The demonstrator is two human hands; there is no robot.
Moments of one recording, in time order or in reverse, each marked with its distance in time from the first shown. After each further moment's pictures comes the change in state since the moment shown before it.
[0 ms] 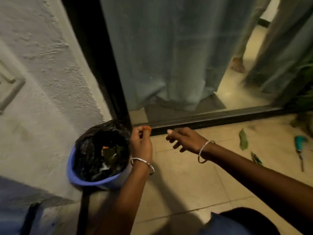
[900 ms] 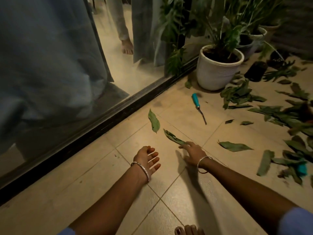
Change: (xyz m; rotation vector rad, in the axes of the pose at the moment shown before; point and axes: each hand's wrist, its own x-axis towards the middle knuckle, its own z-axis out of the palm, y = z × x) left_hand -0.138 -0.154 0.322 0.135 -0.755 -0.932; right_hand -0.119 0.454 -0.117 -0.348 0.391 0.629
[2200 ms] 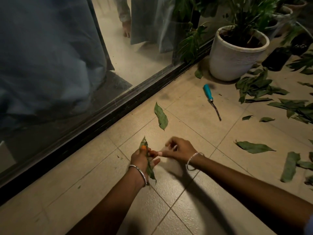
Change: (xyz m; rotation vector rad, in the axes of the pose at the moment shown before) left_hand 0.091 0.011 -0.033 -0.039 0.066 0.191; right_hand 0.039 -0.088 0.011 0.528 0.004 -0.057
